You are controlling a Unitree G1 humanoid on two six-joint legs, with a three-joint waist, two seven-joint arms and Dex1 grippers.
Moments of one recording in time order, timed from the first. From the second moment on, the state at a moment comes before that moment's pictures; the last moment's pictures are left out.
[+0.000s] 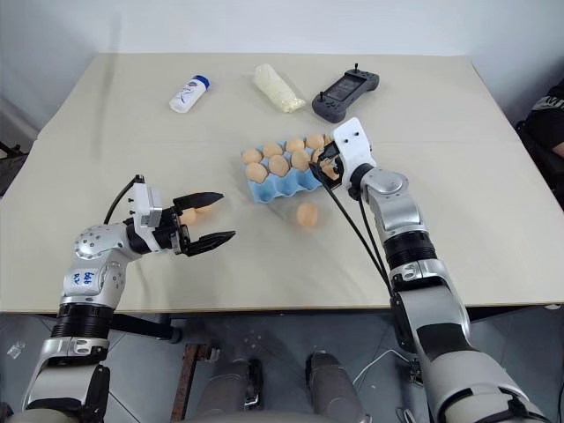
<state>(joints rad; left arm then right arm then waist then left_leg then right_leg) -0.45 0.51 0.10 0.28 -0.42 -0.01 -1.15 -0.93 -0.31 0.05 0.66 0.05 0.19 0.49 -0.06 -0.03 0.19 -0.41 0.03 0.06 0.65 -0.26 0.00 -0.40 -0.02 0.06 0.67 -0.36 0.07</state>
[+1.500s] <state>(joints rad) -0.26 0.48 0.15 0.13 -0.44 -0.01 -1.05 -0.43 -0.35 0.09 0.05 0.22 0.28 0.66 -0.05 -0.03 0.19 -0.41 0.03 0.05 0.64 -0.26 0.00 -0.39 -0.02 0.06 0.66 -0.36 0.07</state>
